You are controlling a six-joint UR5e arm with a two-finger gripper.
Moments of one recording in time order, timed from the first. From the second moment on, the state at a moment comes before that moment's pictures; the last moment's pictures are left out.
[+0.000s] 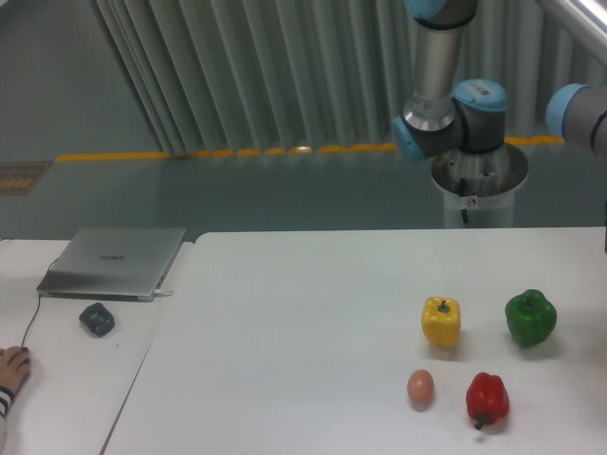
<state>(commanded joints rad) 2.61 -1.86 -1.50 -1.16 1.62 1.68</state>
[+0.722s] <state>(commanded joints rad) 2.63 -1.86 -1.58 -1.15 1.47 1.56</state>
